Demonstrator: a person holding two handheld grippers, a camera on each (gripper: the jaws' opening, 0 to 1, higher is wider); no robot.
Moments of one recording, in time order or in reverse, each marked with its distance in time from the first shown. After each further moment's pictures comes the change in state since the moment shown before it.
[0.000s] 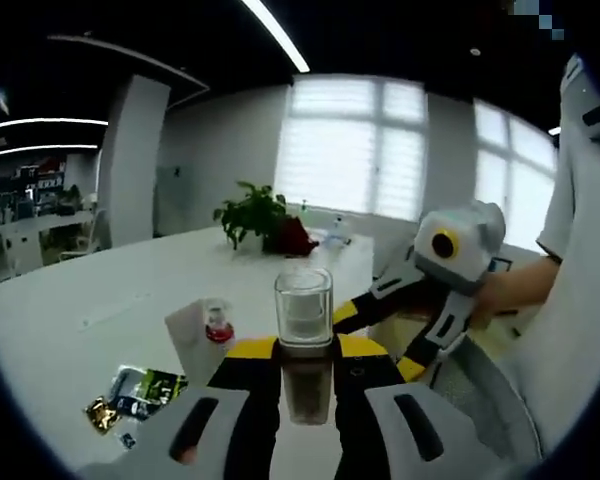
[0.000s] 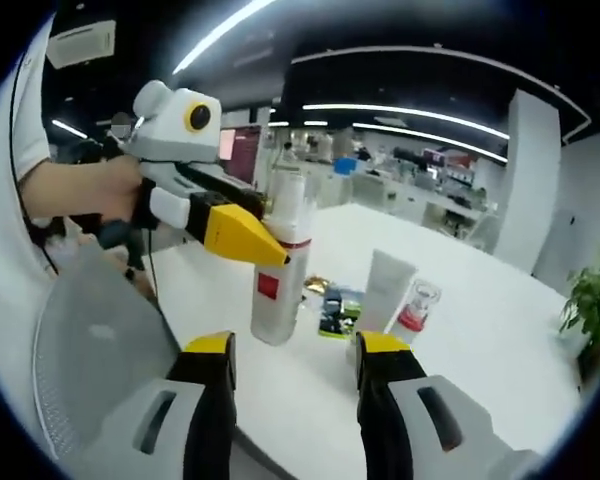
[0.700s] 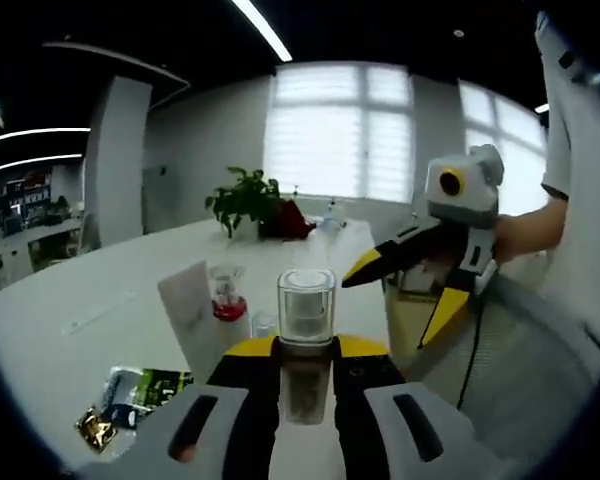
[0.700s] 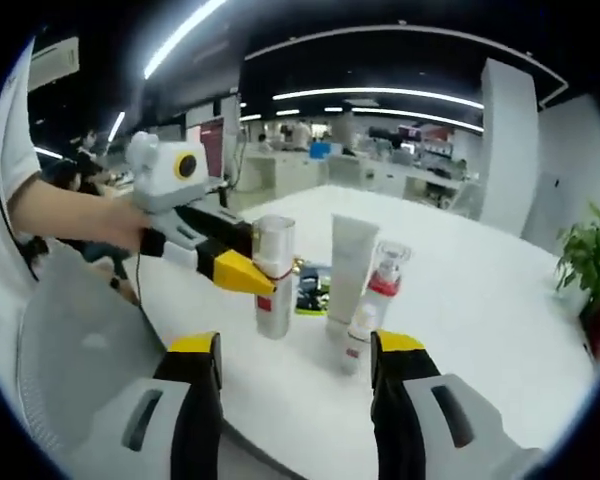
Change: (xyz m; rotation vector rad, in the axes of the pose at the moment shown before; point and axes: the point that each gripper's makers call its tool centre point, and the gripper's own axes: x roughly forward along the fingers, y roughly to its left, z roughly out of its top) left arm 0.040 0.040 -0.055 0.067 0.032 -0.045; right arm 0.001 -0.033 -0.029 0.120 0.054 -0.057
